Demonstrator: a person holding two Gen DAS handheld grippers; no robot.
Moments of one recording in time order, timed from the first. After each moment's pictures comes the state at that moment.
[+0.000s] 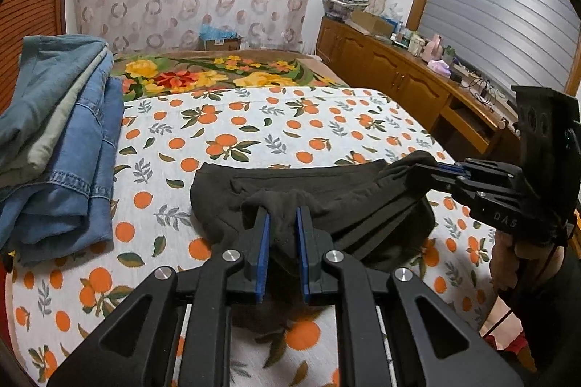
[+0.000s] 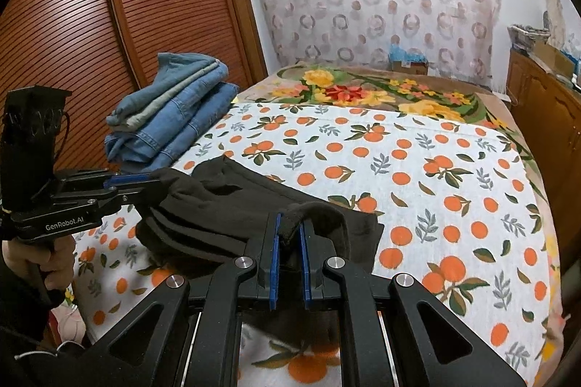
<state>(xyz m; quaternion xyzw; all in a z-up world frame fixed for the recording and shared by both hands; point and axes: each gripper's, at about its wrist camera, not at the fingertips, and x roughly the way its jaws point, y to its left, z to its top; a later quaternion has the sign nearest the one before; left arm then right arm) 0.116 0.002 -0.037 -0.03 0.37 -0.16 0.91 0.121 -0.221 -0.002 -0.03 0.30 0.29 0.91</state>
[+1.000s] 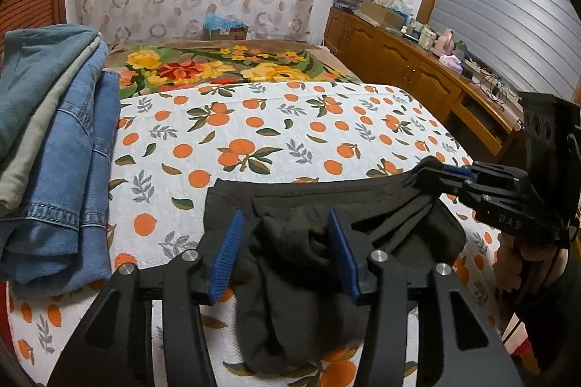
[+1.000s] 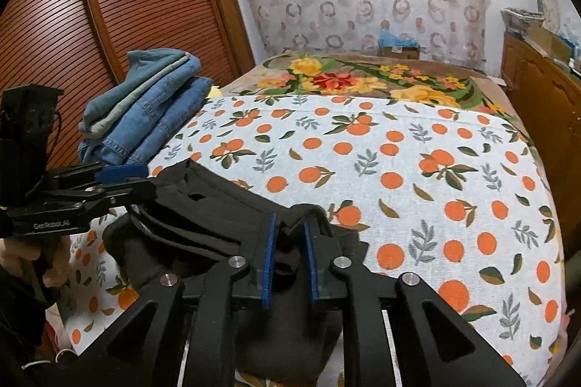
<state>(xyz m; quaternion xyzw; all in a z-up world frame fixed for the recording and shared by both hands) 0.160 0.009 -0.050 -0.03 0.39 -0.15 0.91 0.161 -0.217 -0.016 -0.02 0.33 0.27 0.91</state>
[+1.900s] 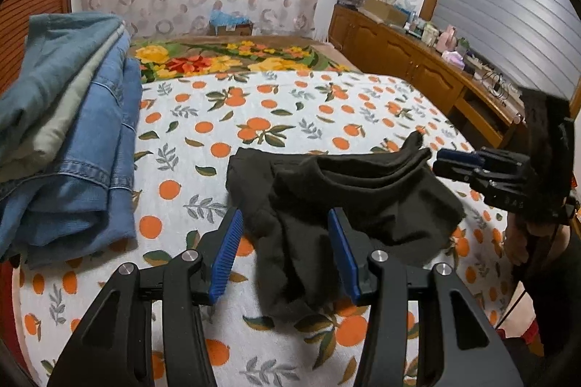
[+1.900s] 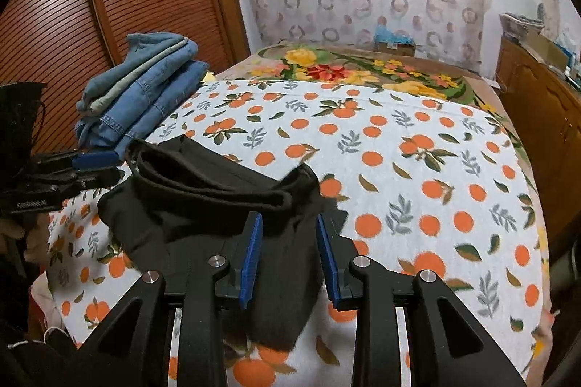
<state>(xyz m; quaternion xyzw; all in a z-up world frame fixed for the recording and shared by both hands) 0.136 0.027 -0.055 -0.03 0.40 -0.14 0.90 0.142 -0.230 -0.011 -0.05 0.34 0.26 0.90</state>
